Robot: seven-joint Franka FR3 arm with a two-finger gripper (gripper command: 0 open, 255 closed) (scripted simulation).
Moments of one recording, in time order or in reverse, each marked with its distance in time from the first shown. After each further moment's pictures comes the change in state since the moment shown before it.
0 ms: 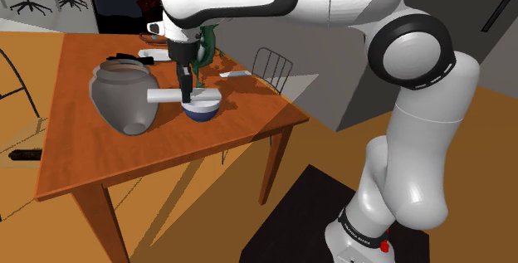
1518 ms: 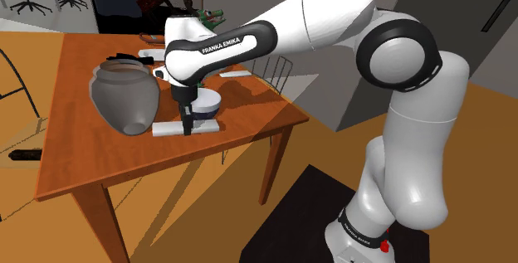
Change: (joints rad) arm 0.001 0.059 0.007 -0.237 0.020 0.294 -0.017
